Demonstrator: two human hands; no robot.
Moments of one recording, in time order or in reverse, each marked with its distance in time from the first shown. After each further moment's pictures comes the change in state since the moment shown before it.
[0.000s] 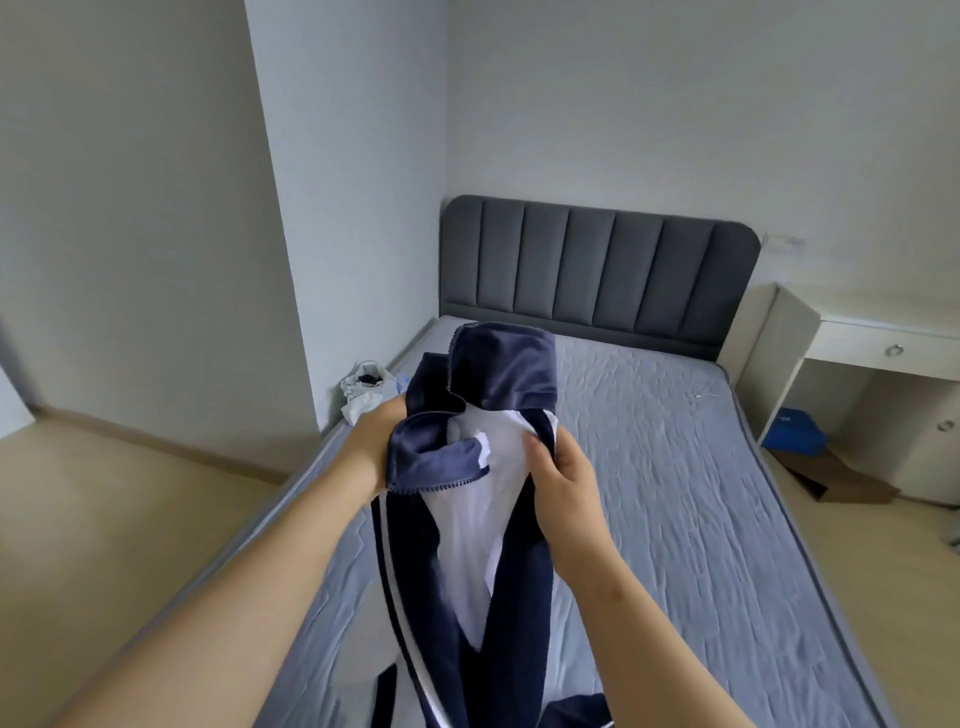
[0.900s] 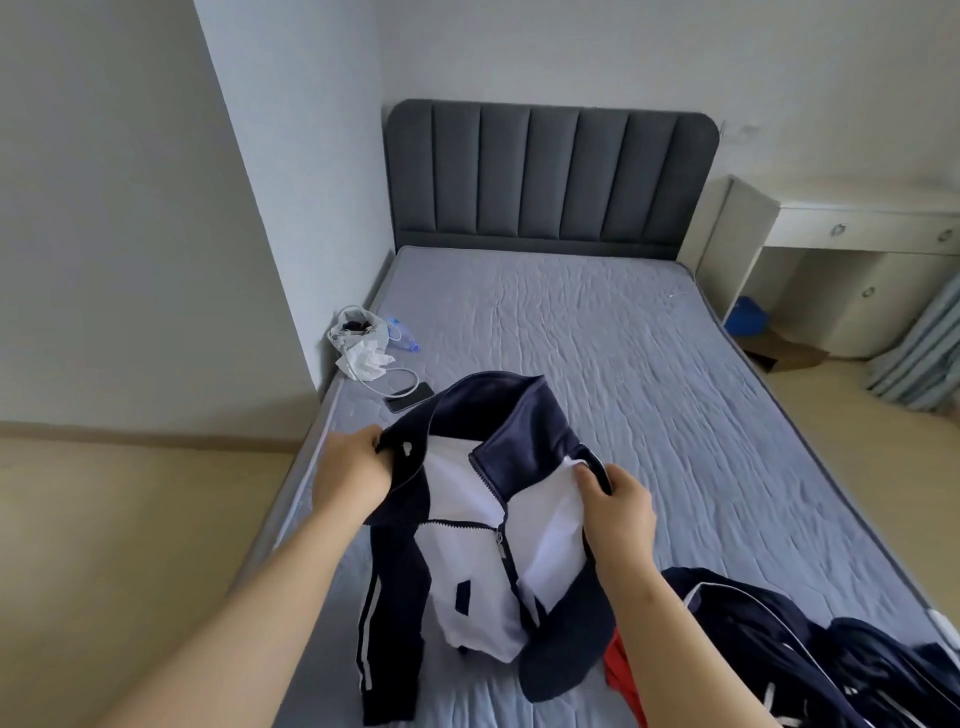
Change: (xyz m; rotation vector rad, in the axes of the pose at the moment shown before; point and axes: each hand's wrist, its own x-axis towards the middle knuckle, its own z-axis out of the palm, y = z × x) left_hand 0.077 -0.127 -0.211 0.960 0.060 -0.032; right_hand -0.024 0.093 0.163 -0.410 0.643 0.362
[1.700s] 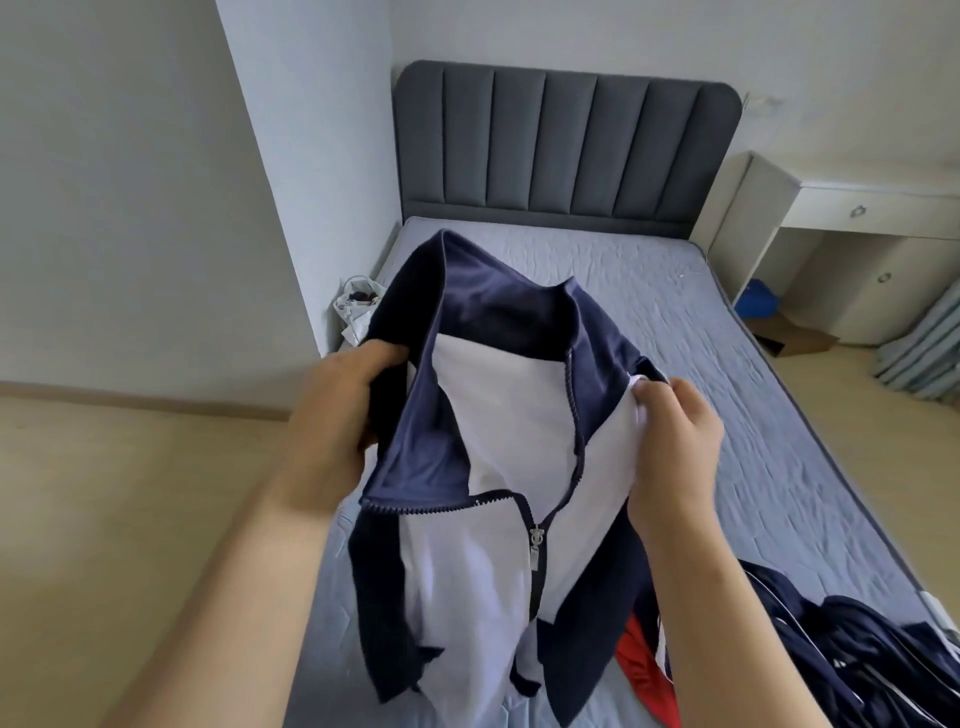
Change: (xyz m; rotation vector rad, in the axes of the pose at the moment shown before) left_hand -0.061 0.046 -0.089 -1.159 -0.184 -0.085; right_hand -0.024 -0.065 -0.026 0.446 0.028 -0.181
